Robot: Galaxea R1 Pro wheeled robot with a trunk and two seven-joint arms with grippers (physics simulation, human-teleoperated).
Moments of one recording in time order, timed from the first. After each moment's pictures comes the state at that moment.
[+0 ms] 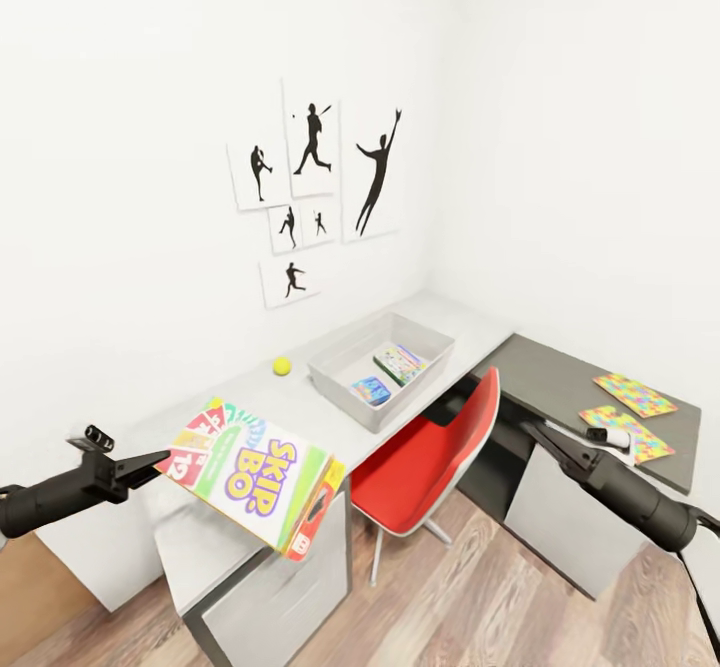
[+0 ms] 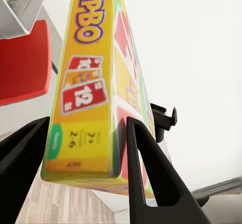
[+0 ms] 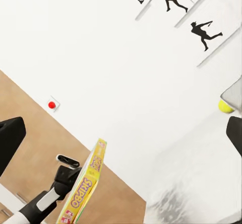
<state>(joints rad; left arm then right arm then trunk) -0.47 0.53 0.19 -0.93 0.51 1.04 -1.54 -0.26 -0.26 -0.37 -1.44 -0.80 0.77 1.08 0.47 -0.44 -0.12</state>
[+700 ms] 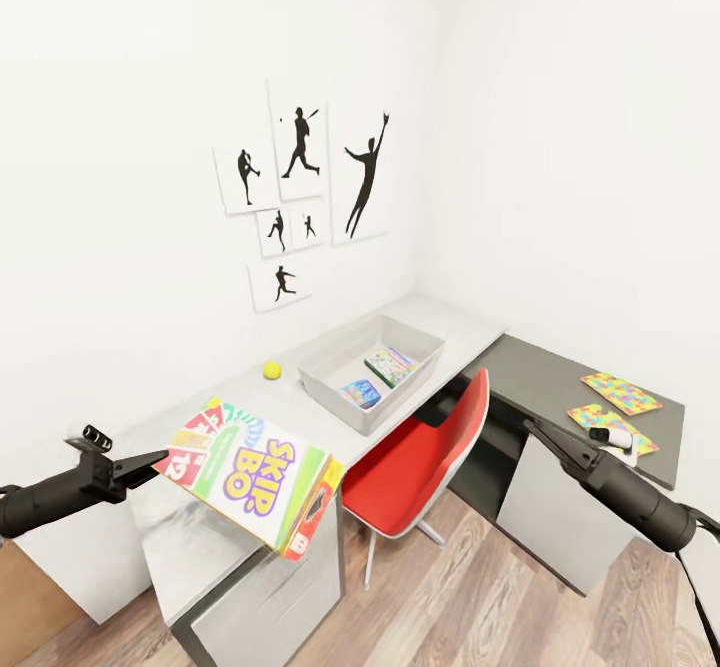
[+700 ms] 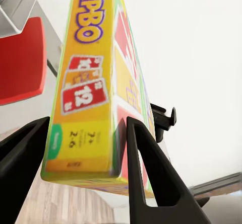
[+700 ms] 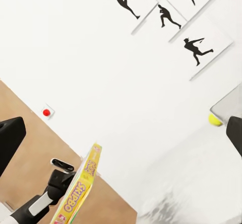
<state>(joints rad) -0.47 0.53 0.19 -0.93 0.51 1.04 -1.54 -0.26 -0.25 -0.37 -1.42 -0.80 0.72 1.08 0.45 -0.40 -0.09</state>
